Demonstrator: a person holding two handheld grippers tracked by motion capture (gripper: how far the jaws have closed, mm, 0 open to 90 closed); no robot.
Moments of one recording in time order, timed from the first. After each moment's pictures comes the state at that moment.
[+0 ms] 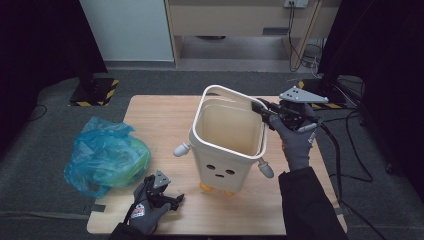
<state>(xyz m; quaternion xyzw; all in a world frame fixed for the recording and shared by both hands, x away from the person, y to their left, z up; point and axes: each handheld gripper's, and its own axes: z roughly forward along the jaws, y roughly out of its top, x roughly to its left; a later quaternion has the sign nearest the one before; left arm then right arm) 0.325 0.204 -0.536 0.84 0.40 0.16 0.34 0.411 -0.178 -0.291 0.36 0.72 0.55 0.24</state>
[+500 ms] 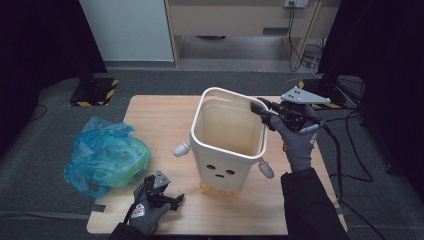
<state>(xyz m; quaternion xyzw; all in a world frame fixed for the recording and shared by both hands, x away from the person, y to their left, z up) 0.325 0.204 -0.536 0.84 0.40 0.16 0.34 0.408 -0.181 -0.289 0.35 0.71 0.56 0.23</state>
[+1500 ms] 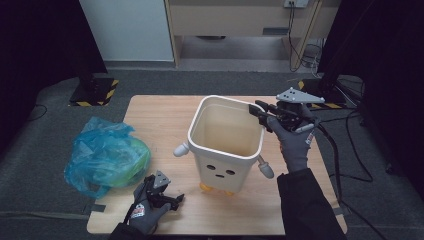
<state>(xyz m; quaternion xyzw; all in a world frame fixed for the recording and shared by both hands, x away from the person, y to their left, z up) 0.325 0.204 -0.536 0.84 0.40 0.16 0.34 0.410 -0.173 -0.294 0.37 0.72 0.54 0.23</state>
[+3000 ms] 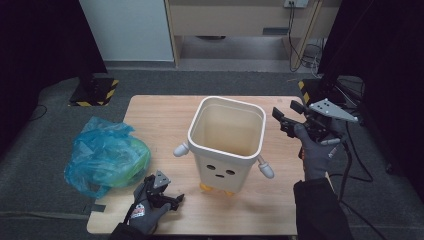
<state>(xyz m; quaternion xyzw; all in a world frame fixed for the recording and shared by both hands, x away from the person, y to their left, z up) 0.325 0.204 -0.536 0.84 0.40 0.16 0.34 0.396 -0.238 -0.318 0.42 0.64 0.57 0.29</state>
